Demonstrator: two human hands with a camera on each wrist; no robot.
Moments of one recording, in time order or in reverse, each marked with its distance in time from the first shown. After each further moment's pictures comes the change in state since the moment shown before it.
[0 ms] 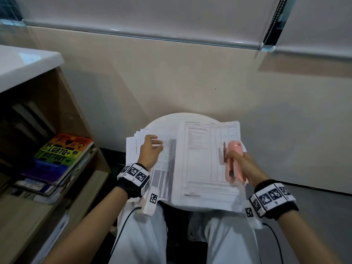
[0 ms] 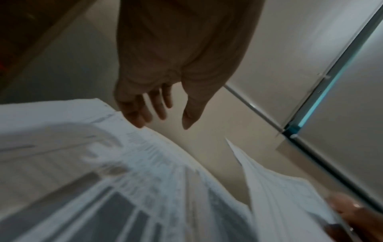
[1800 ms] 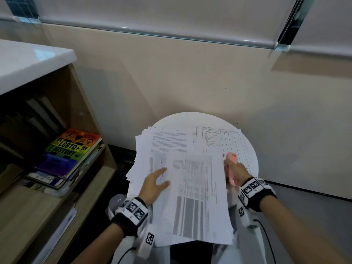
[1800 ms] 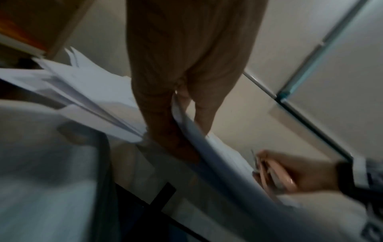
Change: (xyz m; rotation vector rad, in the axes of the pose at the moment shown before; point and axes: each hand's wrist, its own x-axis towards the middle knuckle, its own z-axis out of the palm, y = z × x) left_hand -0.073 -0.067 -0.015 0.251 -0.218 -0.028; right_hand 0.038 0.034 0.042 0.137 0.049 0.294
